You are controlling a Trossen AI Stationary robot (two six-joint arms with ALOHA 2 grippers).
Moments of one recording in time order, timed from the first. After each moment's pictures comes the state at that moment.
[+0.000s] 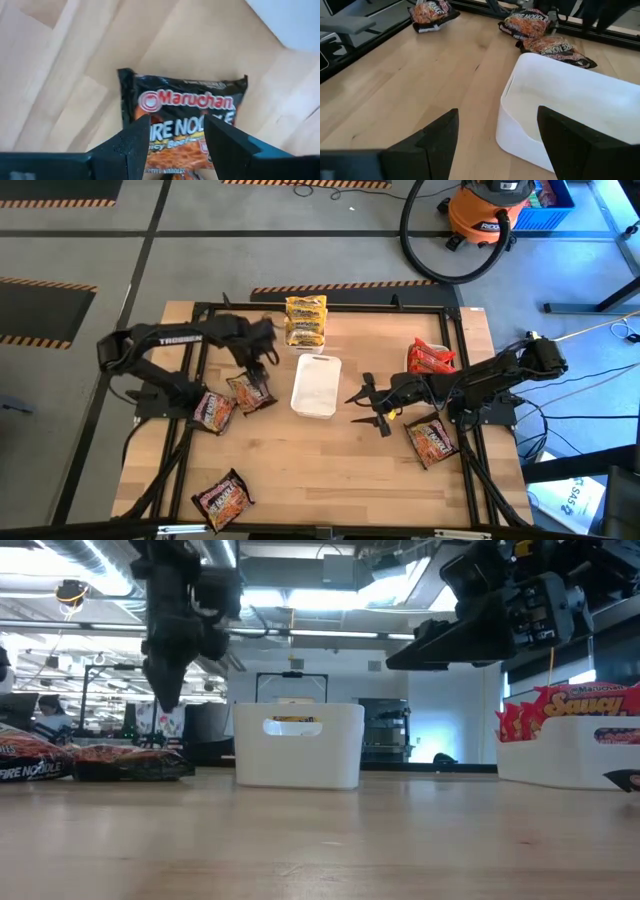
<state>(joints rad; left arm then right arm) 0.41 1.37 0.98 -1.01 0.09 -0.20 0.10 1.38 0.47 0.54 -0.15 -0.19</state>
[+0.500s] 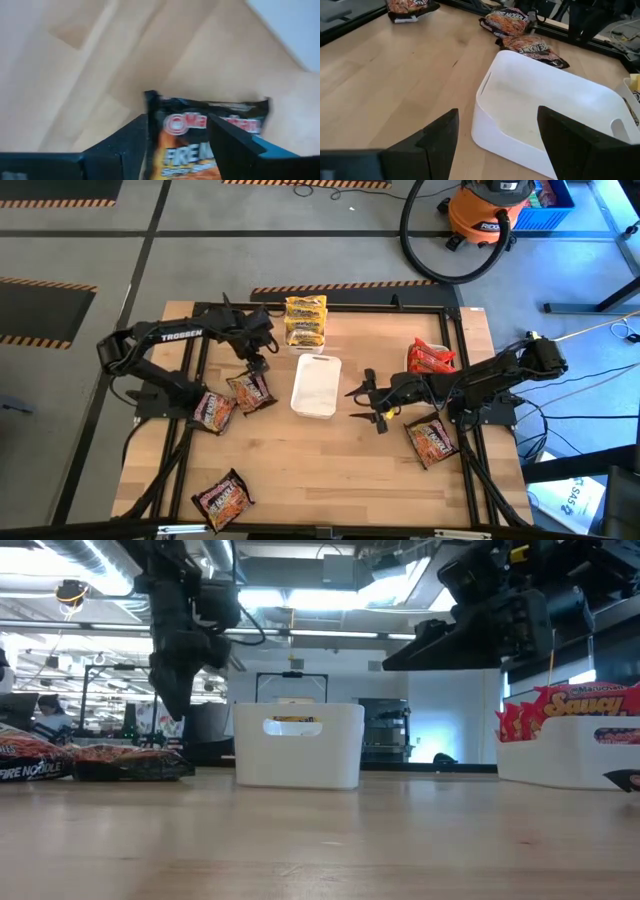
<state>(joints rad) 0.54 1.38 0.94 -0.91 0.10 -0.10 0.10 1.38 0.47 0.54 -0.04 -0.26</state>
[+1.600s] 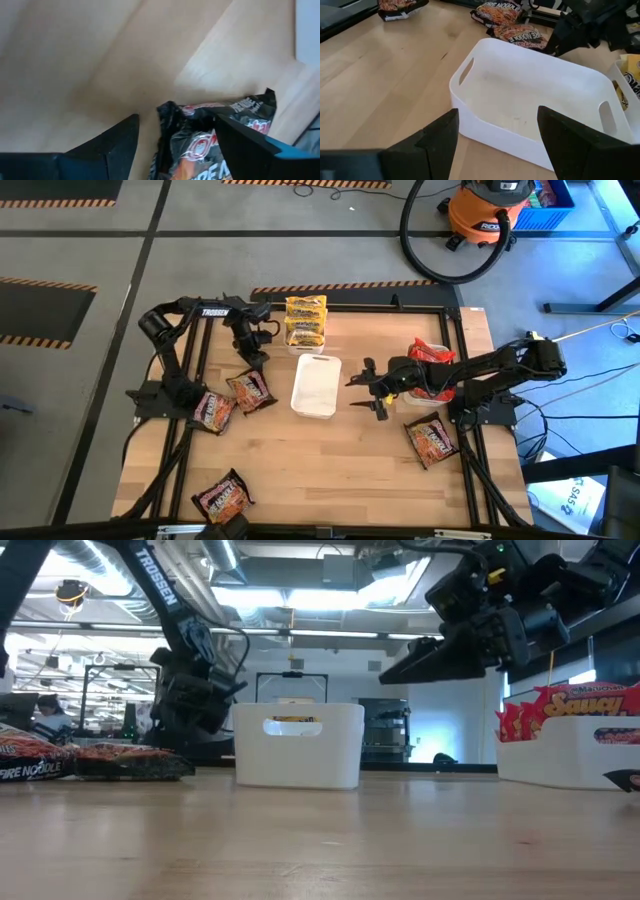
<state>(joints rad) 0.81 1.81 0.95 -0.92 0.55 0.17 -0.07 1.38 0.47 0.51 -0.22 -0.27</state>
